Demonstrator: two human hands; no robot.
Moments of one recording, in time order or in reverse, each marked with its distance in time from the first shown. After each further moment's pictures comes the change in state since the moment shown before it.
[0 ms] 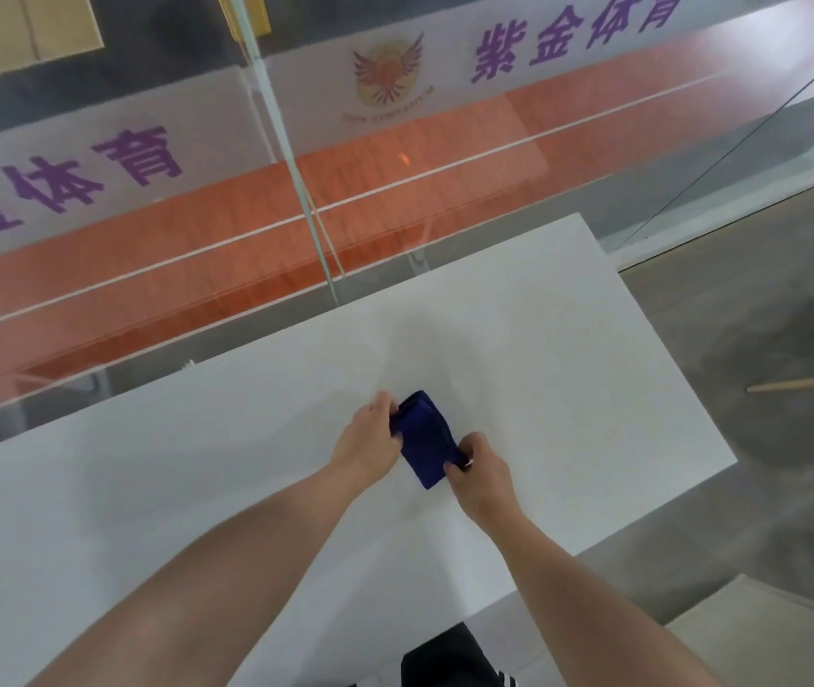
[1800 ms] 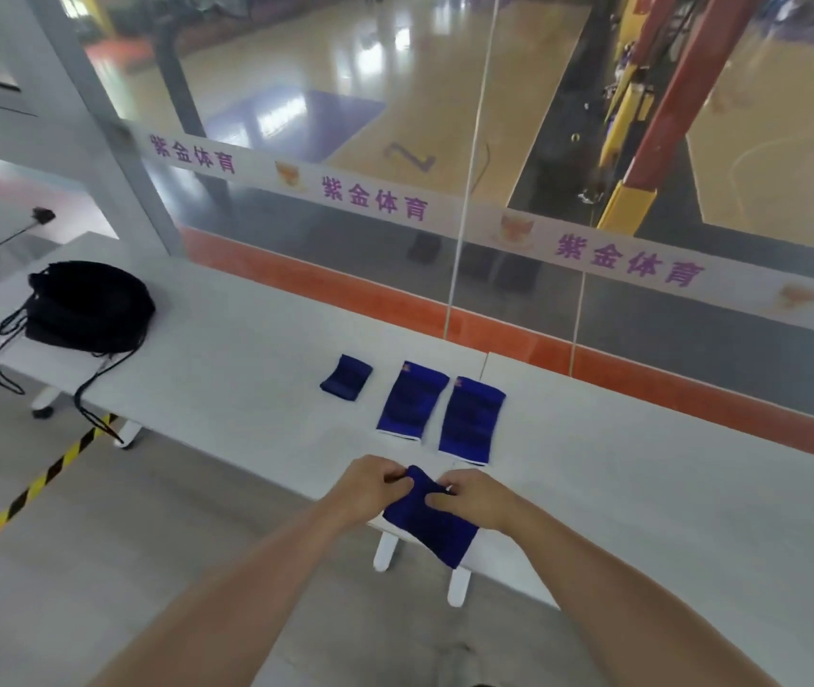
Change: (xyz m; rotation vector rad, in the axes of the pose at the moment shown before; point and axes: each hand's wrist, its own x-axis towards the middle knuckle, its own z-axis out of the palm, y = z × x) left_hand -0.766 -0.608 -0.277 -0.432 0.517 -0.324; right_hand -0.599 -0.265 0.652 -0.823 -0.735 -0.759
